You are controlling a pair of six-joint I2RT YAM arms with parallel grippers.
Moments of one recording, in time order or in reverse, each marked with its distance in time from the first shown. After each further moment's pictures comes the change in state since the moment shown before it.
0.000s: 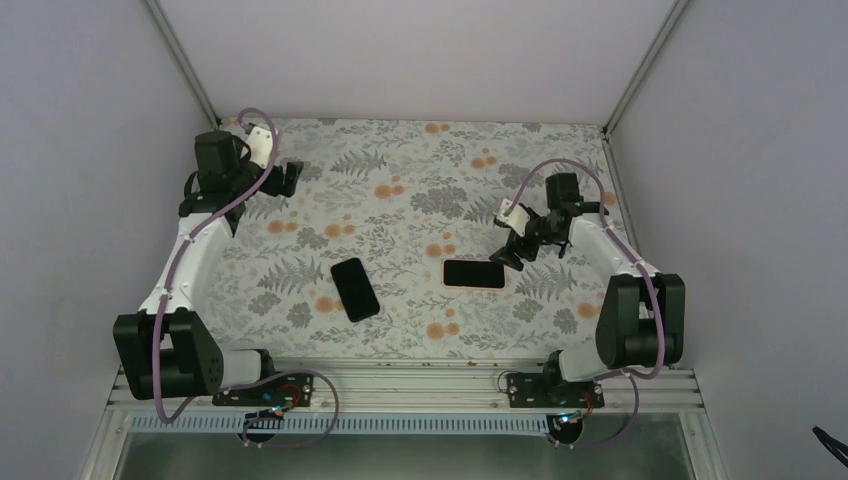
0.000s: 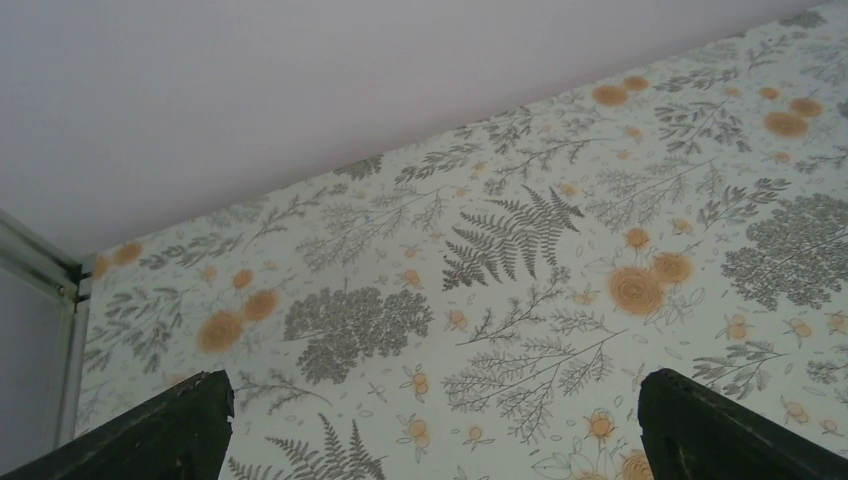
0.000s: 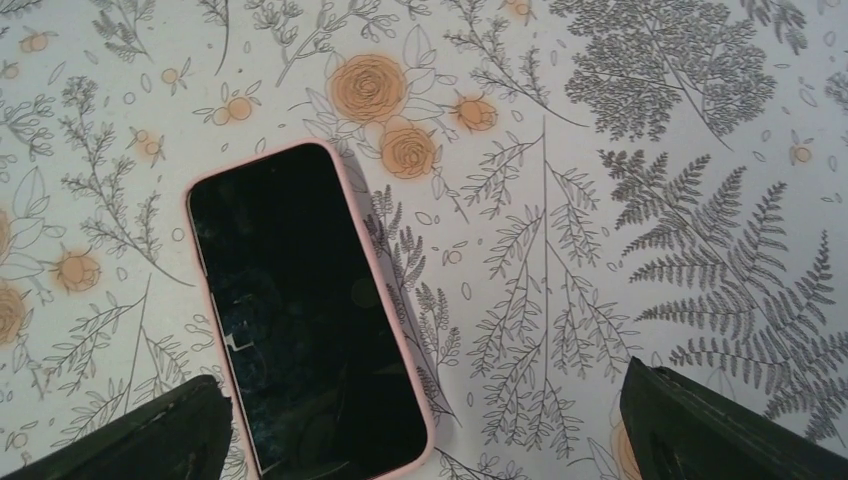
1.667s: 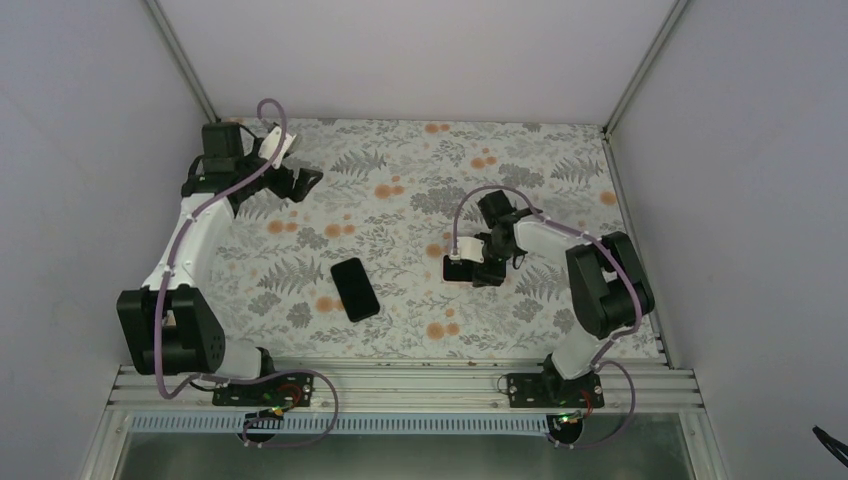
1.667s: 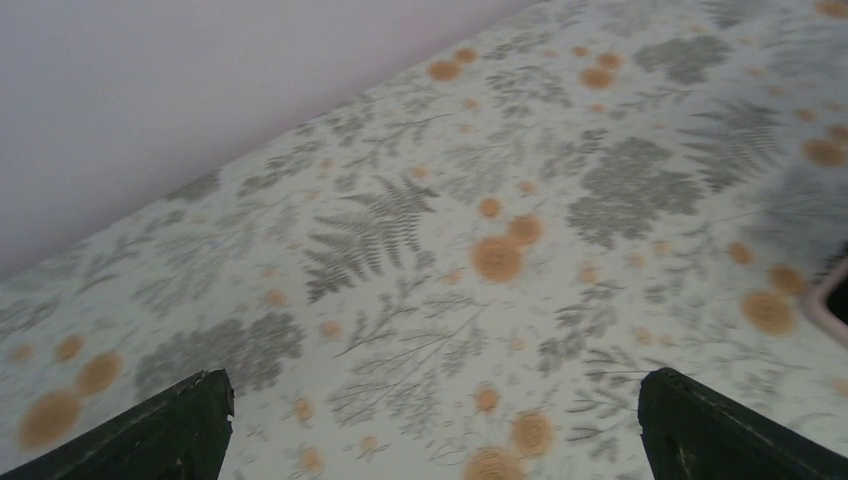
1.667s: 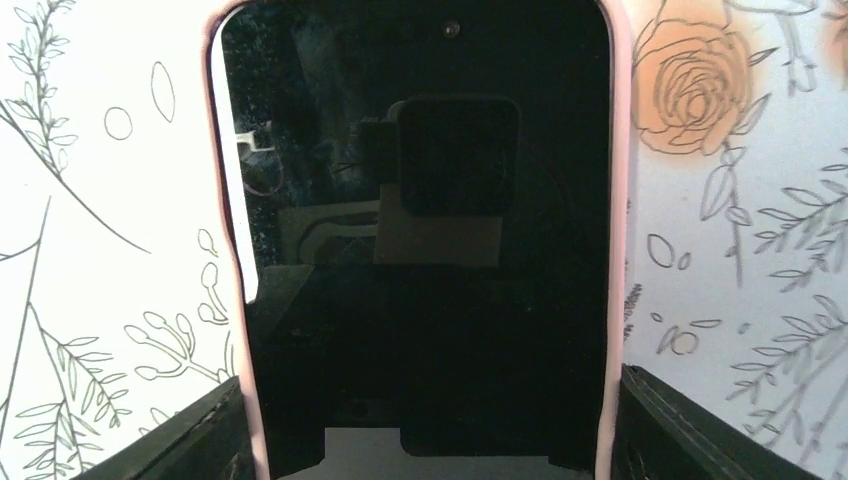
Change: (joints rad) left arm -0.009 0.090 0.090 -0.150 0.231 0.151; right arm 0.337 0.242 0.000 0.040 0.385 -0.063
